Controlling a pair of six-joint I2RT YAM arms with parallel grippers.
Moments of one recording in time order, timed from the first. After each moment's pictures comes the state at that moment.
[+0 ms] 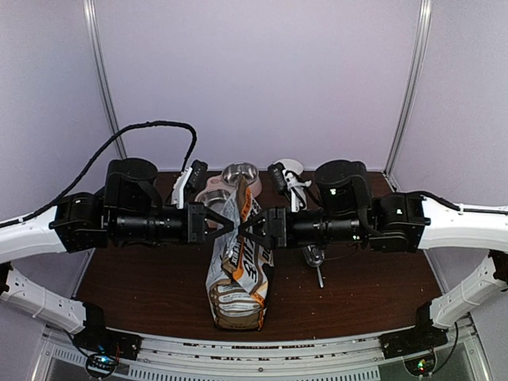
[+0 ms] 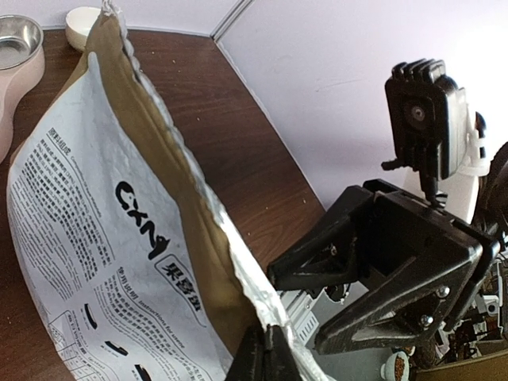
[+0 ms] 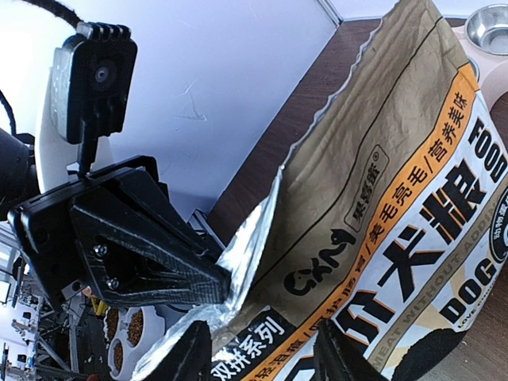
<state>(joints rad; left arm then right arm) -1.15 1.11 1.07 -0.35 0.00 -0.79 1.21 1.35 1.21 -0.22 0.00 0.79</state>
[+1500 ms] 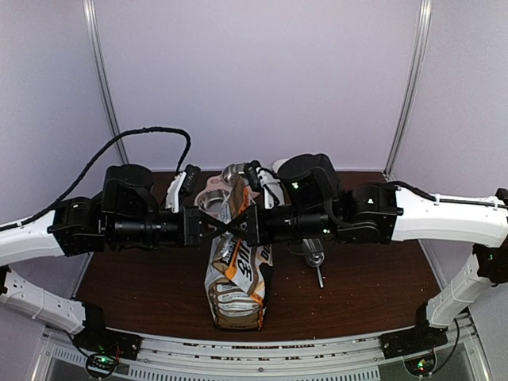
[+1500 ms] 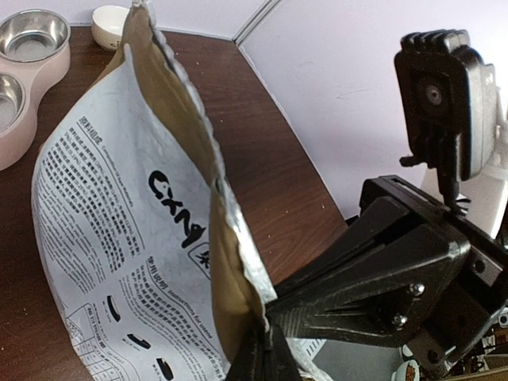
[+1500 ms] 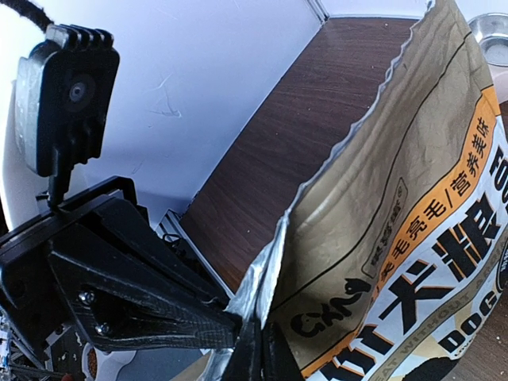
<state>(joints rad) -1.14 1.08 1.03 -0.36 -0.04 -0.80 1.22 1.52 1.38 -0.31 0.06 0.75</state>
